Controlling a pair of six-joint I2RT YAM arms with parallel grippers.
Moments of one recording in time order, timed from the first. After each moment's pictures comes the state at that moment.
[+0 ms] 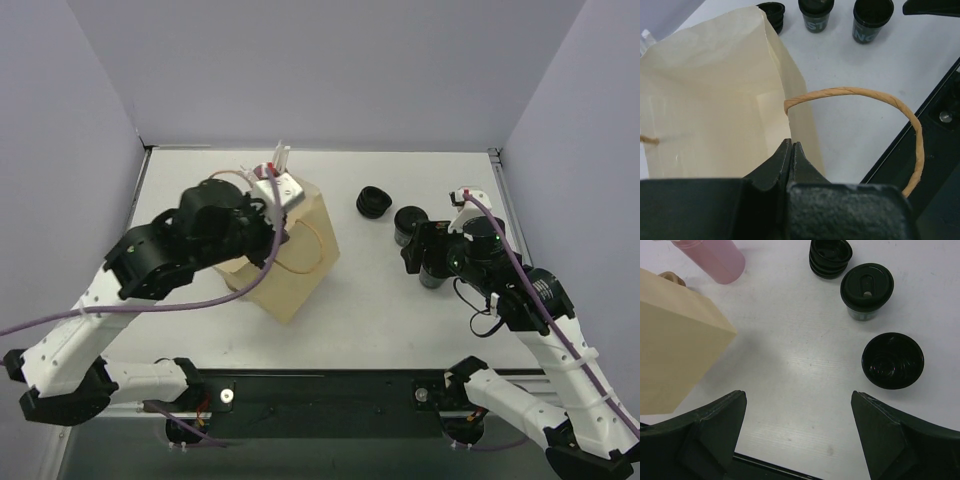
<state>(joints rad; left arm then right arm) -0.86 1.14 1.69 -1.00 -0.03 0.01 0.51 0.84 1.17 -0.88 0.17 0.34</state>
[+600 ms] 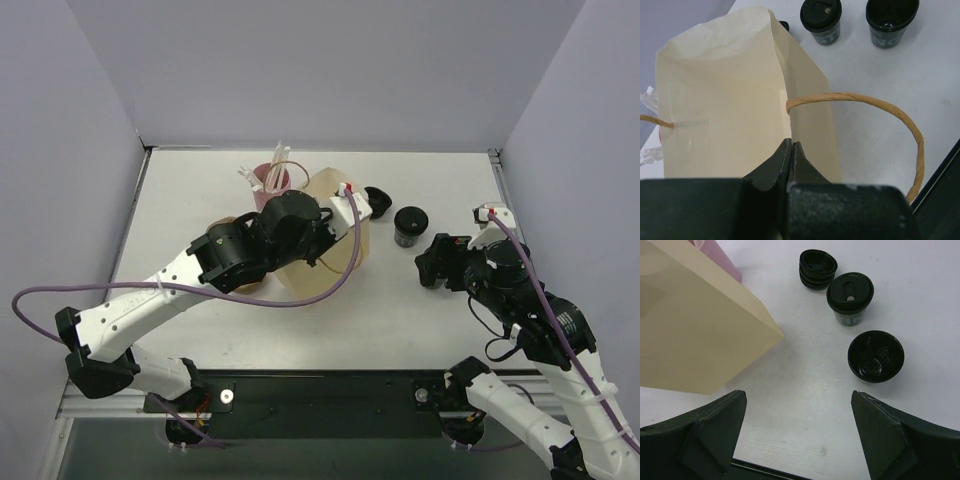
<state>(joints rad) -1.08 1.38 1.64 -0.75 -0.26 0.17 0.51 0.68 1.11 -0.89 0.23 0.34</state>
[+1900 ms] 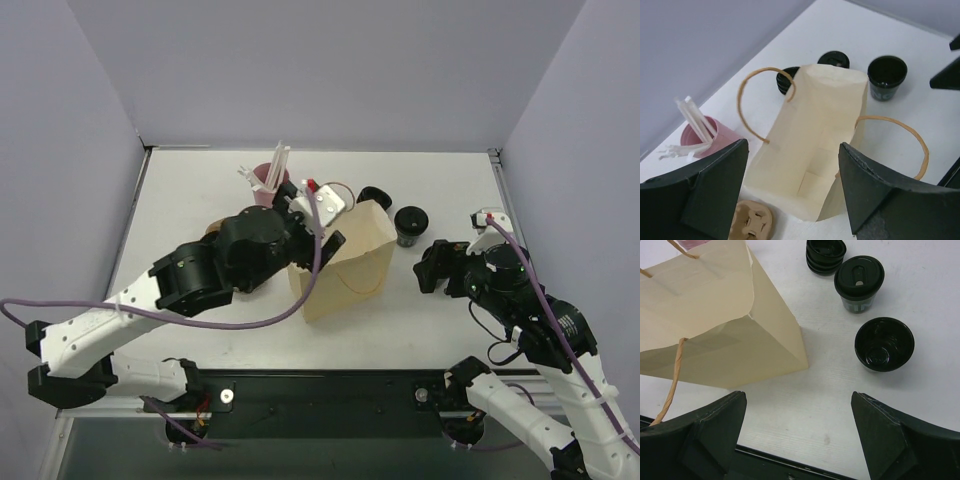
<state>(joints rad) -1.19 1.25 1.57 -0.60 -0.44 0.12 0.51 0.66 1.10 -0.94 0.19 0.35</state>
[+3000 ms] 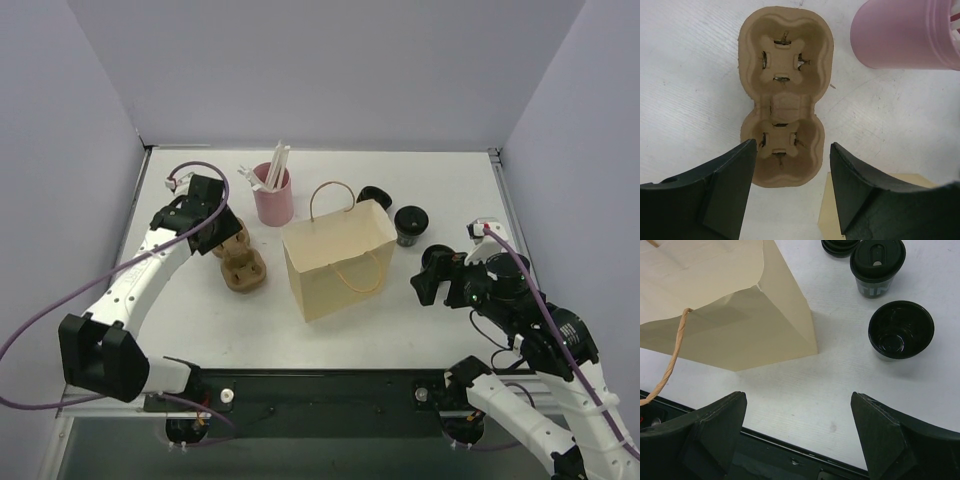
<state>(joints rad) -0.29 1.34 1.19 -0.79 -0.30 -0.81 0.51 0.61 1.05 -0.97 0.10 0.35</state>
